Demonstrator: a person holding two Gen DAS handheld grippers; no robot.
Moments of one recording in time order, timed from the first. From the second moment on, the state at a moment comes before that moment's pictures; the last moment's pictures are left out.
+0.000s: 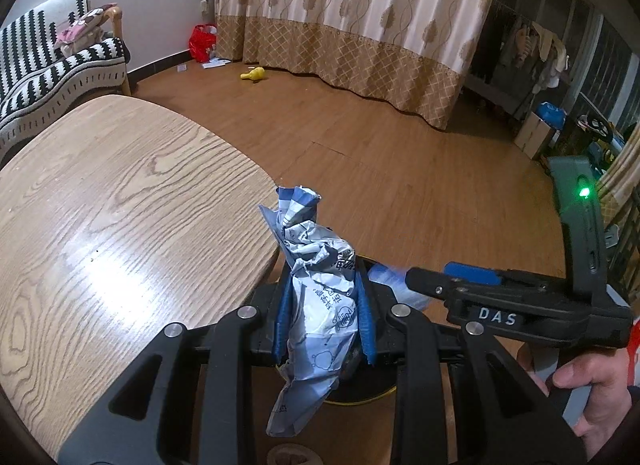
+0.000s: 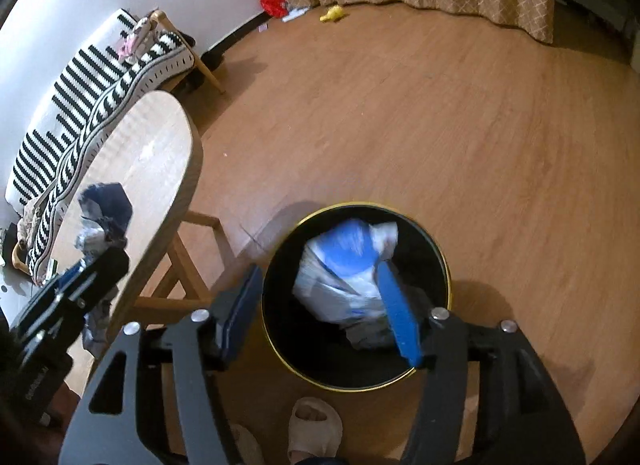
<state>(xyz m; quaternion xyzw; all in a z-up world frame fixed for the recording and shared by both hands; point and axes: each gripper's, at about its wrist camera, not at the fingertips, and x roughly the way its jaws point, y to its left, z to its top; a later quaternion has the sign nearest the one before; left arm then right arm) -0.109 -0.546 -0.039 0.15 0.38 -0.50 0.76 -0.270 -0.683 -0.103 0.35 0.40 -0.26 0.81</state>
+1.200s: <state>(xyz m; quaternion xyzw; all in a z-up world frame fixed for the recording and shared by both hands) -0.080 -0.504 -0.023 0.14 0.37 -0.49 0.77 -0.280 -0.684 -0.082 0.36 0.35 -0.31 0.81</state>
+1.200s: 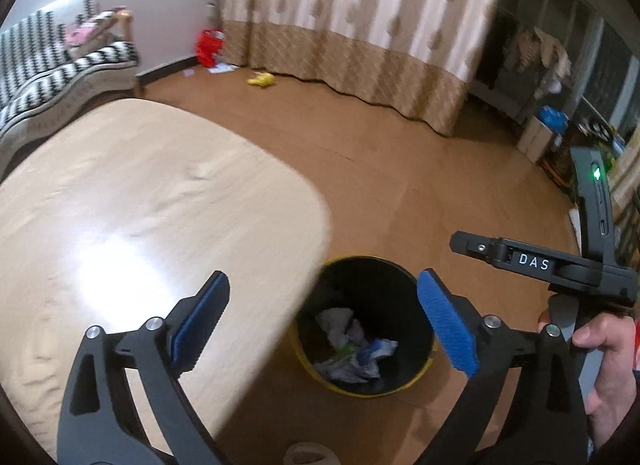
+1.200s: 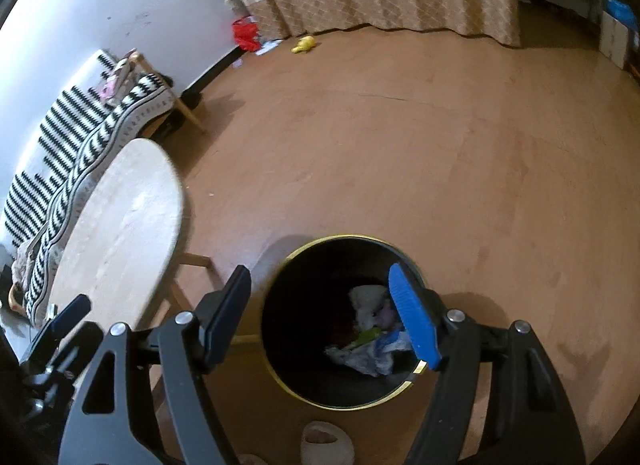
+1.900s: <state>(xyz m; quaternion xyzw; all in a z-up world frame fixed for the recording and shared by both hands) 0.133 -0.072 0.001 -0.03 0.37 -0.11 0.92 -0.005 -0.400 -0.023 0.23 0.41 -0.05 0.88</state>
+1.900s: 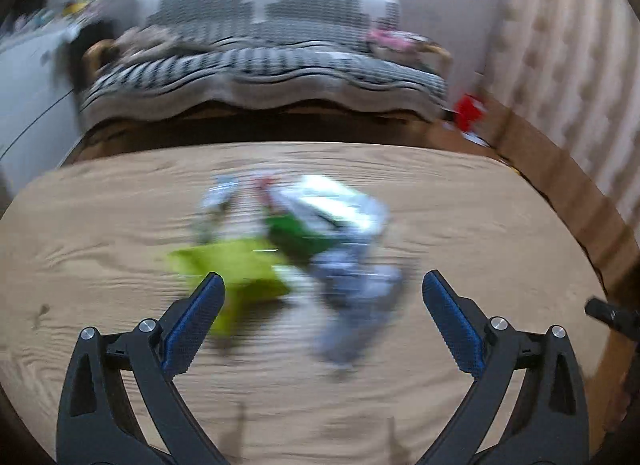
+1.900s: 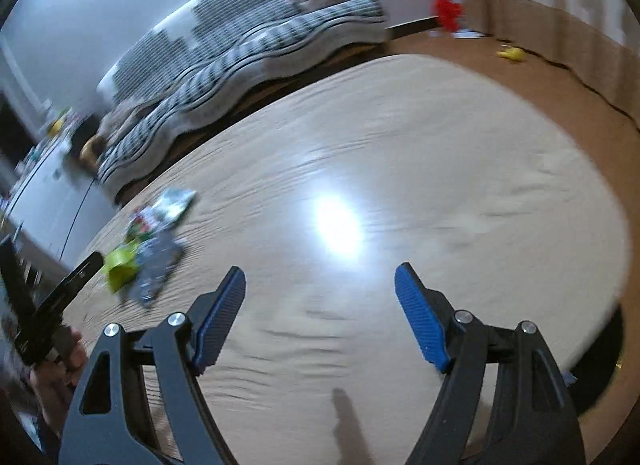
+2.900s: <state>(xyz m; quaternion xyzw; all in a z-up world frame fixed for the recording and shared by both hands) 0.170 0.002 -0.036 -0.13 0.44 -0.08 0.89 0.127 -0.213 -0.068 0.23 0.46 0.05 0.86</state>
